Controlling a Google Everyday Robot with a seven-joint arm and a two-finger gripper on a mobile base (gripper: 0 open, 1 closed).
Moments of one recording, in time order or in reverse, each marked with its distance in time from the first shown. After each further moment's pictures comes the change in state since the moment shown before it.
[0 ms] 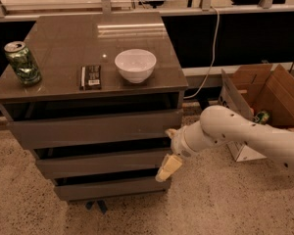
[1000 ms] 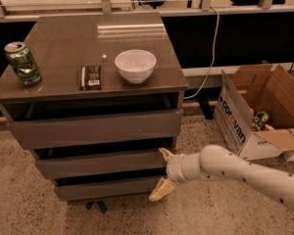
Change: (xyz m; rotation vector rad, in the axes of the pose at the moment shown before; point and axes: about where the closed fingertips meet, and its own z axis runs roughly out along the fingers) arm 0.038 0.026 0.078 0.065 -0.191 -0.068
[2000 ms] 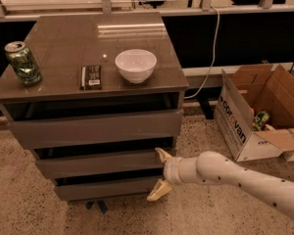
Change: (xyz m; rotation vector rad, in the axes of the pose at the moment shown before) arm 0.009 -0.004 0.021 0.045 -0.048 -0.106
